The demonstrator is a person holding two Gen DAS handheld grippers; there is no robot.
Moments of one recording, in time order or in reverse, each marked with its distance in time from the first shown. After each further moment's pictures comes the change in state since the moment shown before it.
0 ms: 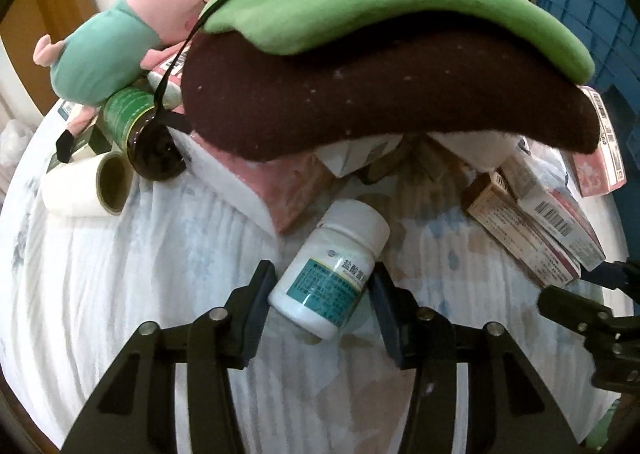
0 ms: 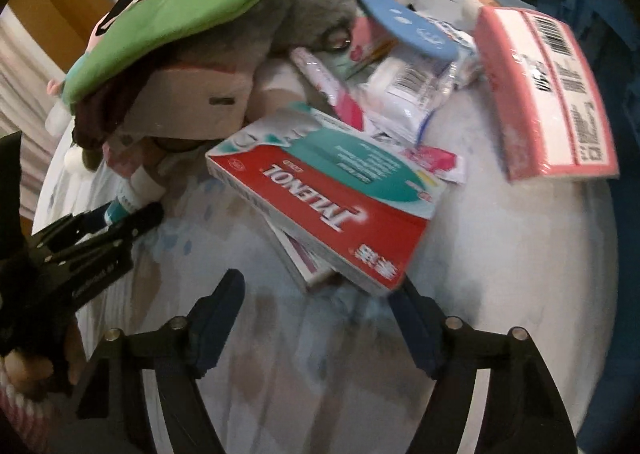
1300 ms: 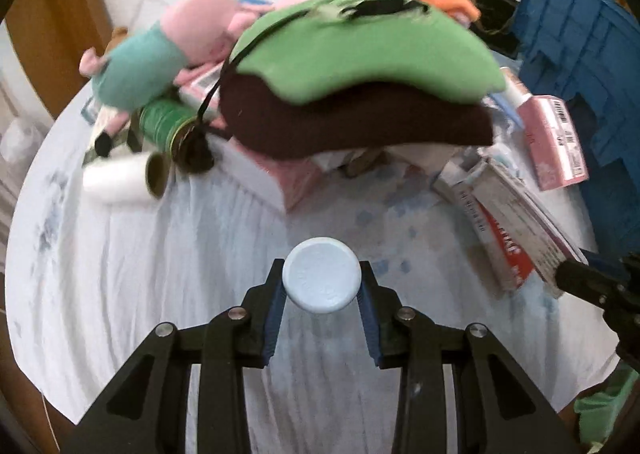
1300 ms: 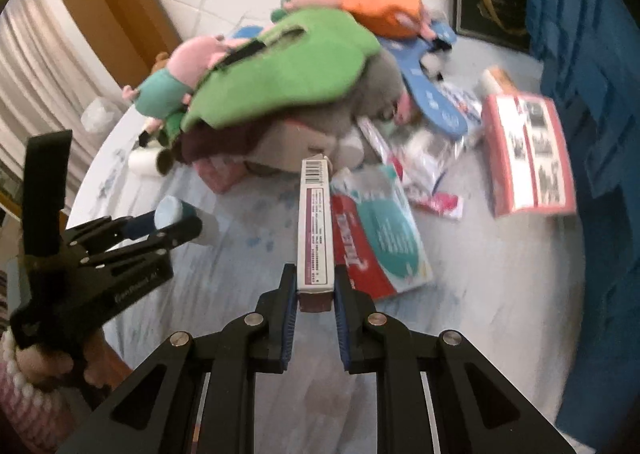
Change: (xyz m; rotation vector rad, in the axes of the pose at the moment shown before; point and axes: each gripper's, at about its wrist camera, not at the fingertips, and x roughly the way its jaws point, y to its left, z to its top) left arm -0.045 0.010 0.009 -0.020 0.006 -0.019; right arm -0.068 0.032 -0.009 -0.089 -0.095 0.055
